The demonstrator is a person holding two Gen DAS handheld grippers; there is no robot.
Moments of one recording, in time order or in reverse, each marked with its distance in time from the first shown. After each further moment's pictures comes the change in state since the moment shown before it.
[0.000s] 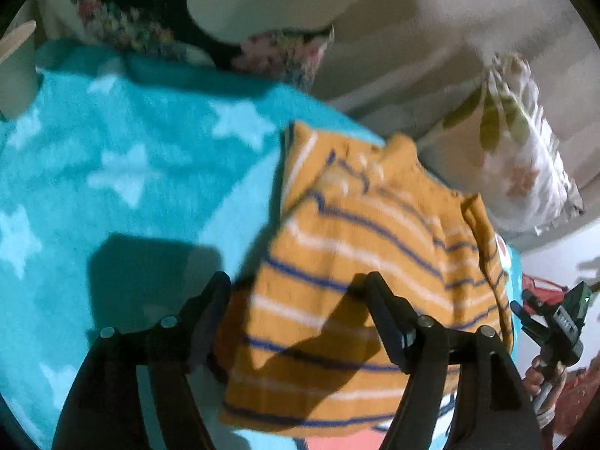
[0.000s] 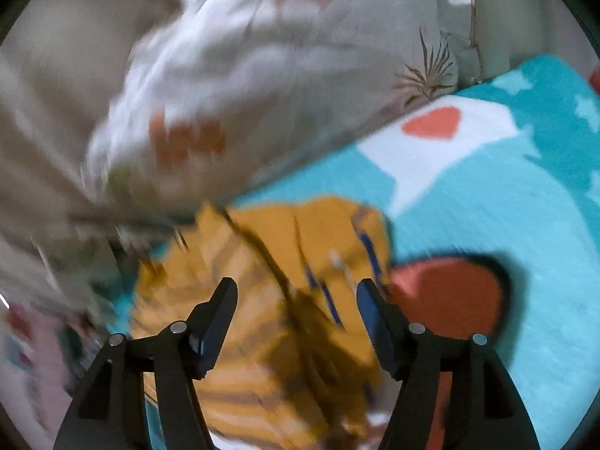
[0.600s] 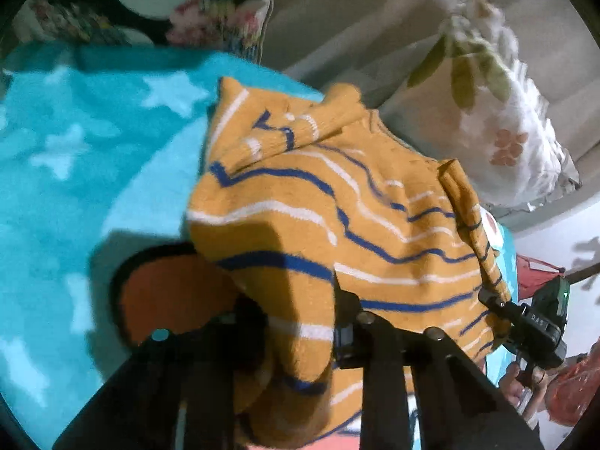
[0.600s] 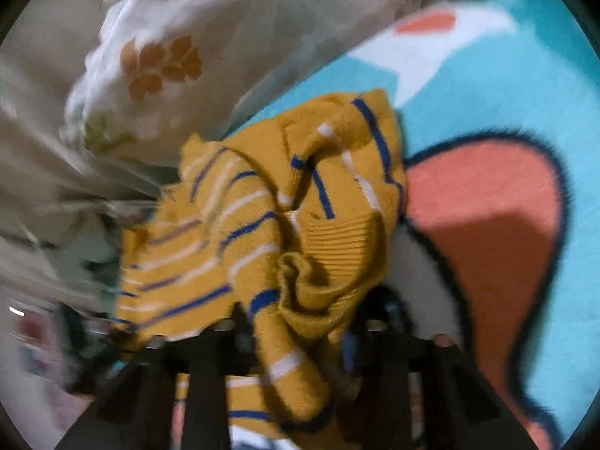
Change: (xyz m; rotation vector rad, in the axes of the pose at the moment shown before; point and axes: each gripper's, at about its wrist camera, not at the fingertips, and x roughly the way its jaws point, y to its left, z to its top) left arm 0.011 -0.051 -0.022 0.037 0.033 -0.017; right arm 0.040 -0.019 -0.038 0.148 0.097 0.119
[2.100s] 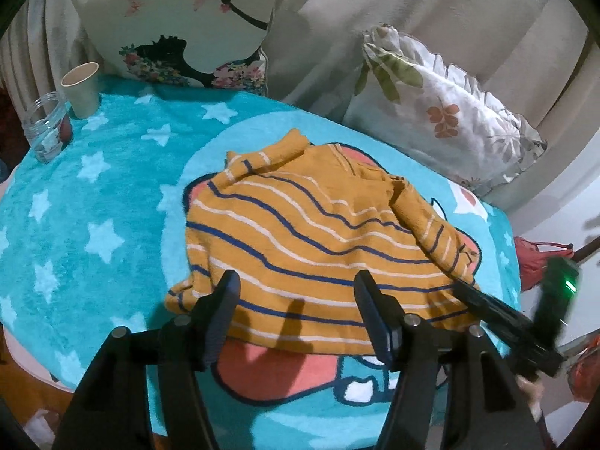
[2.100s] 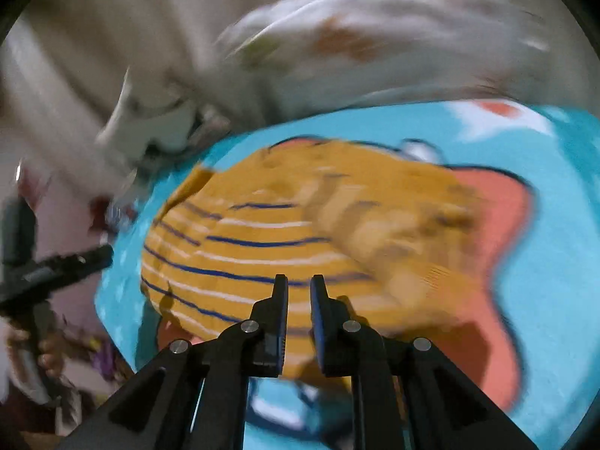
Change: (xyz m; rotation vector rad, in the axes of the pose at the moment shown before) left arm -0.121 -0.064 -0.116 0.040 -0.153 0.144; right arm -0.088 0.079 -0.119 -0.548 0.001 -0.024
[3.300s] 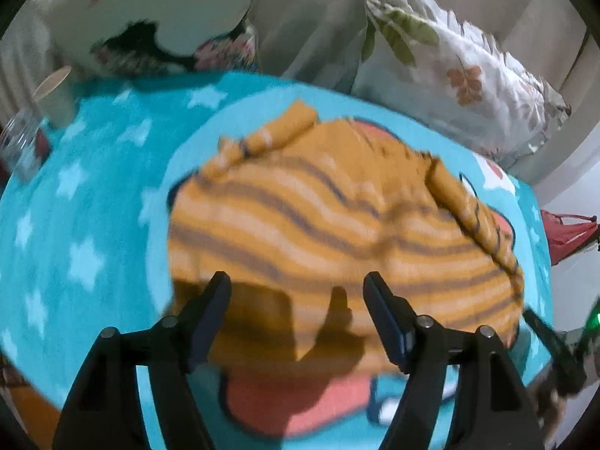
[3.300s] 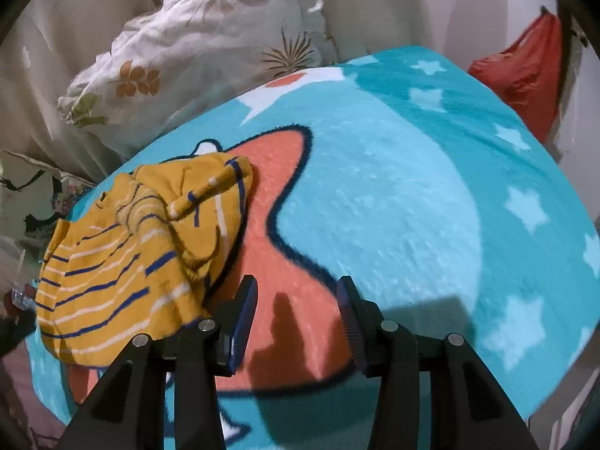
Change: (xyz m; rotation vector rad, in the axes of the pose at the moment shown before) left arm 0.067 -0.006 0.017 0.101 0.056 0.059; right arm -0.057 -0.109 -0.076 0.386 -0.124 -0.449
